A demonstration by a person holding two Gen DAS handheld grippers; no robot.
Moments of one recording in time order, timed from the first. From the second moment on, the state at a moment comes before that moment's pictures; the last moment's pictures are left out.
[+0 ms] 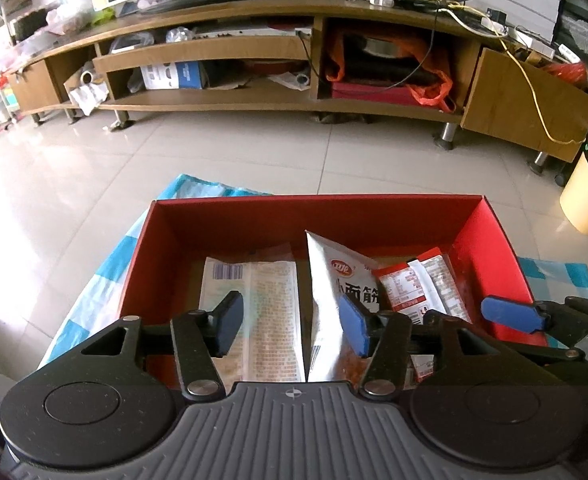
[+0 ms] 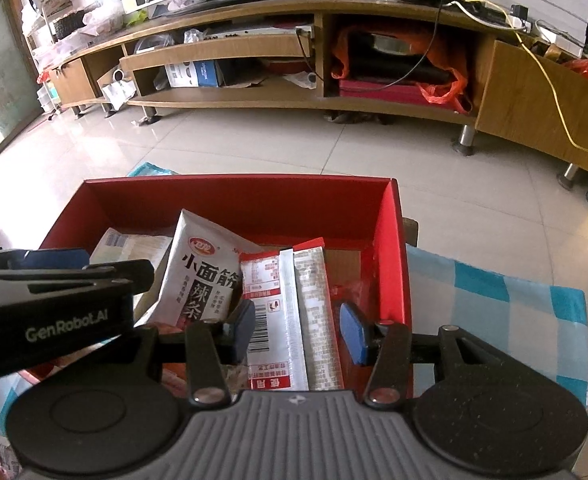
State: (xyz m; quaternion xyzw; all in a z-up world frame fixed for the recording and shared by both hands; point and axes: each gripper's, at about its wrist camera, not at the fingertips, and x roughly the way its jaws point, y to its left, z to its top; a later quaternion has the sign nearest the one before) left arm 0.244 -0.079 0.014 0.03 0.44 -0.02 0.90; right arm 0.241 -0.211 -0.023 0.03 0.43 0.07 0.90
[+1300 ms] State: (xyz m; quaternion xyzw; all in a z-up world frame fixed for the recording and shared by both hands) left arm 0.193 -0.052 0.044 0.03 0.41 -0.03 0.91; right arm 0.189 -0.192 0.010 0.01 0.40 0.09 0.91
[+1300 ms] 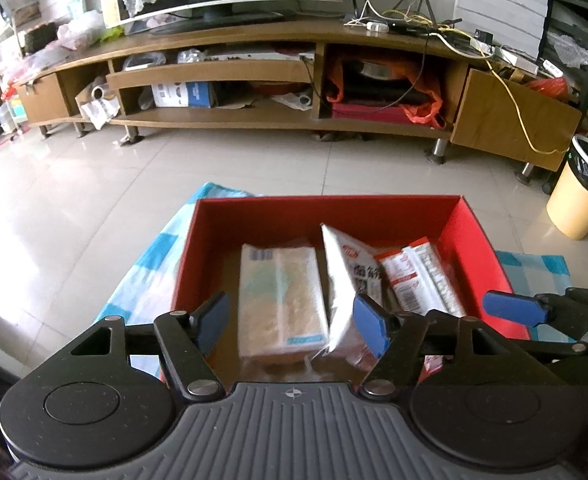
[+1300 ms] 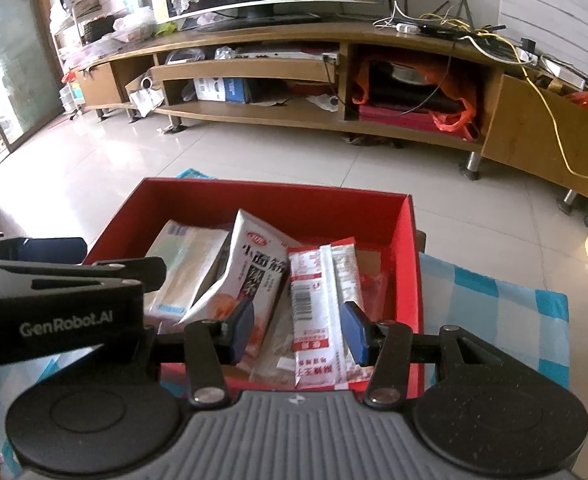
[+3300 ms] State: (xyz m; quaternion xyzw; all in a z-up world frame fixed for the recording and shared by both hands) left arm 0.058 0.088 -0.026 -0.03 0.56 0.03 0.83; right arm 0.095 -0.141 0.003 -0.01 0.44 0.20 0.87
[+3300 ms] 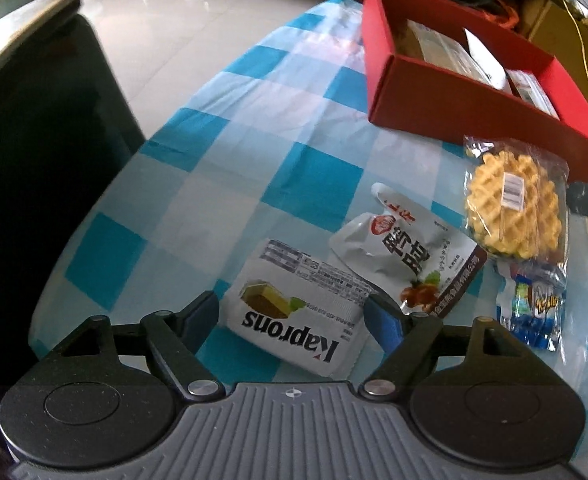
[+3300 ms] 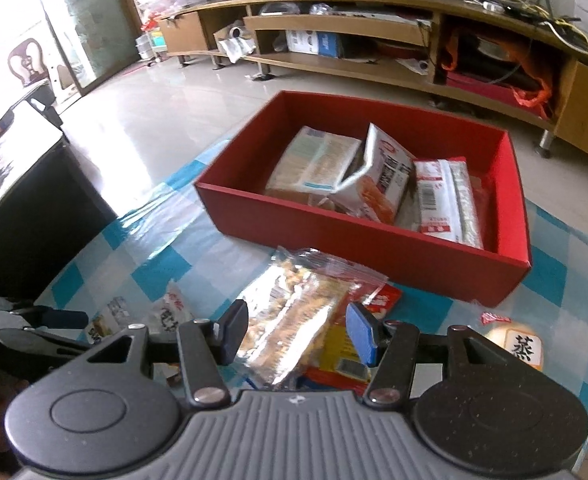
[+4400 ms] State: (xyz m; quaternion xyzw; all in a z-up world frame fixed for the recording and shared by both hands) left arm 0.038 0.121 -0.034 -0.24 0.59 0.02 0.77; right arm 0.108 -0.078 -0.001 -0.02 0.45 0.28 0.85
